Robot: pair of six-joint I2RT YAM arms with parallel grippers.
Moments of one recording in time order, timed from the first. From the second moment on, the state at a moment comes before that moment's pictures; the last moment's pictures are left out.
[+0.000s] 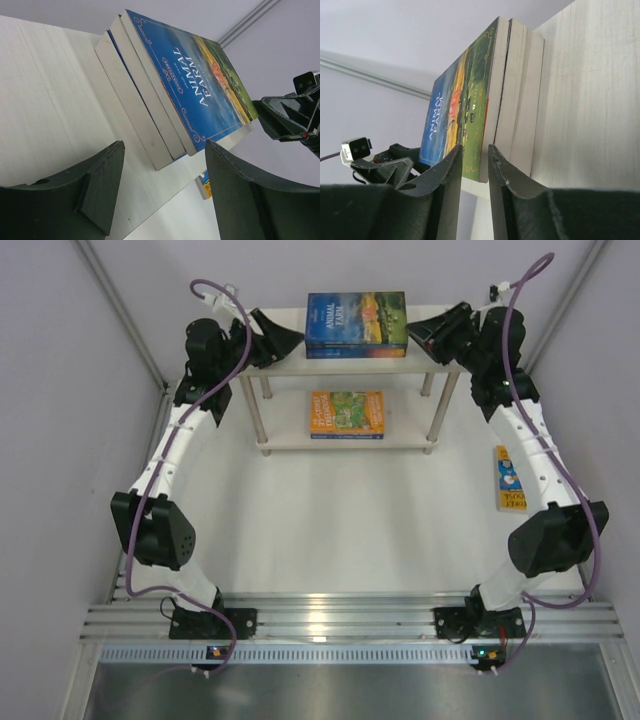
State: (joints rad) left arm -0.19 1.70 1.71 0.03 0.51 -0.72; right arm 0.18 1.62 1.72 -0.15 -0.31 0.99
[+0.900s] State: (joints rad) left arm -0.19 1.71 1.71 -0.06 0.52 -0.66; right arm 0.20 1.58 1.83 -0.44 -0.25 0.73
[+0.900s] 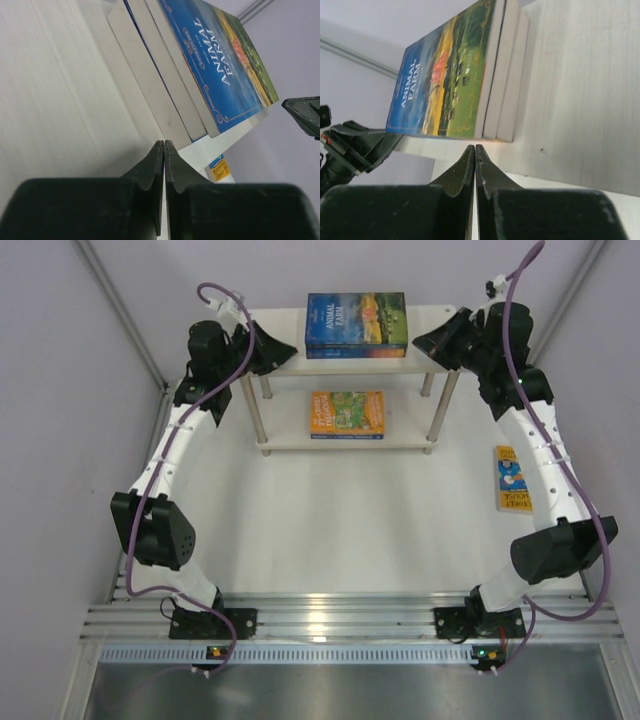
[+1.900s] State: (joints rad) left arm -0.19 1.74 1.75 0.03 0.73 -0.82; right arm 0.27 1.59 1.80 -0.38 -0.26 0.72
